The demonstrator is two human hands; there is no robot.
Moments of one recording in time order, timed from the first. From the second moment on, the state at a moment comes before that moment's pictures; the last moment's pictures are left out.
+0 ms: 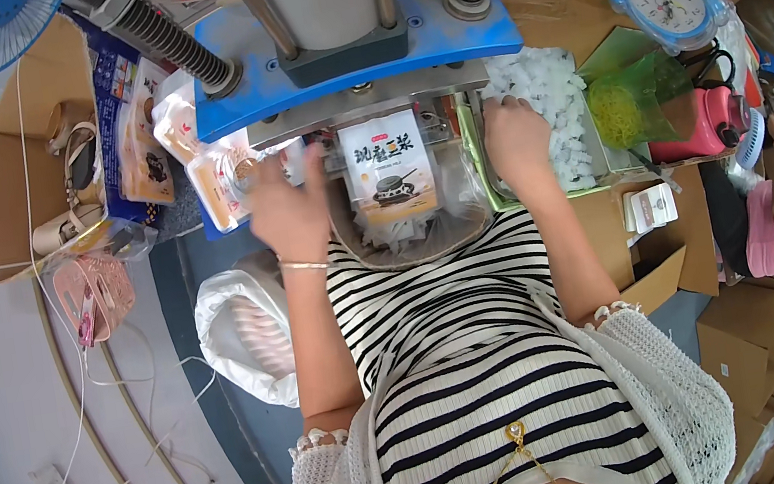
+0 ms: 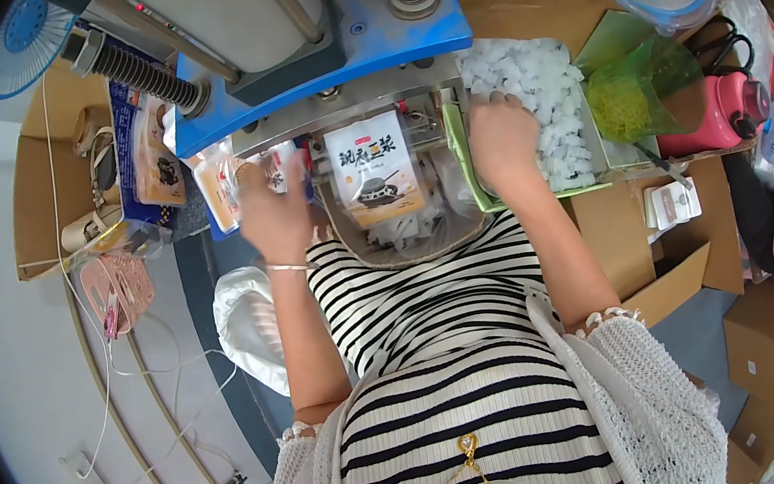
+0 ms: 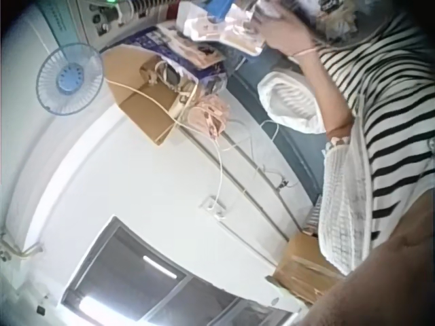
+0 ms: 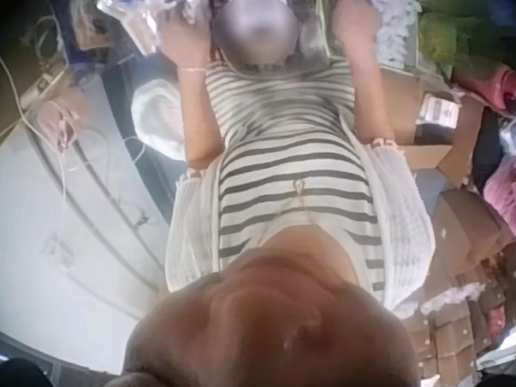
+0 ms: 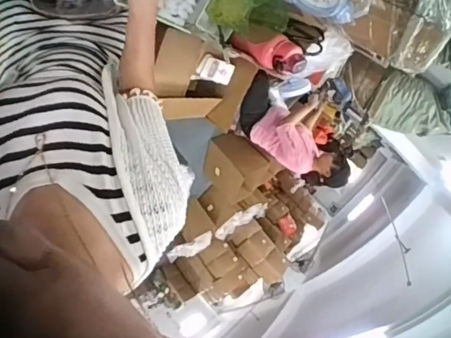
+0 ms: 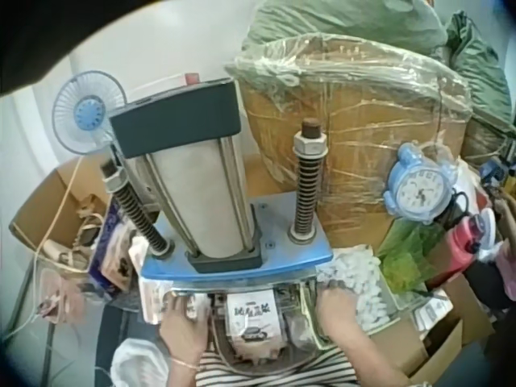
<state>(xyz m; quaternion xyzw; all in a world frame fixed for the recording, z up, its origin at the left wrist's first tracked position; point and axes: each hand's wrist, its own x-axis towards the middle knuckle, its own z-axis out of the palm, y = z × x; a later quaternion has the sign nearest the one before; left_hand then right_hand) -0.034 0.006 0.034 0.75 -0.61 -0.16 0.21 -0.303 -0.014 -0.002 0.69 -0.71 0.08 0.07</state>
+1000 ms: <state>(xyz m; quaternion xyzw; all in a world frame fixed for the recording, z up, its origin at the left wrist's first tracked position) -0.072 0.021 -0.007 0.54 -0.38 -0.58 0.47 -0.248 -0.002 0.017 0.65 -0.57 0.40 -0.31</state>
